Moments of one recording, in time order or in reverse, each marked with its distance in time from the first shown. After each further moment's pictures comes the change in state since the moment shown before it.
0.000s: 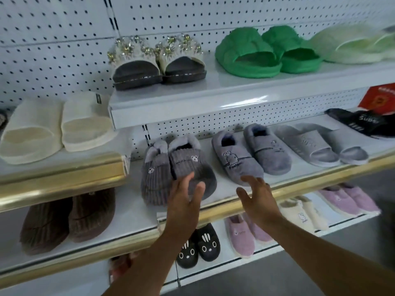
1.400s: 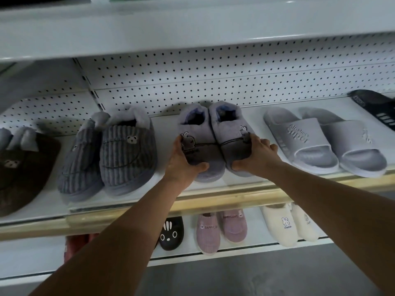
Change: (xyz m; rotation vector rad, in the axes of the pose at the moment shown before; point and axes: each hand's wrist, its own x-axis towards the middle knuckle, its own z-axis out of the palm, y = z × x) left_hand 0.128 0.003 0.214 -0.051 0.075 -0.244; right_hand 0.200 0.159 -0.071 -0.244 -0.305 0.020
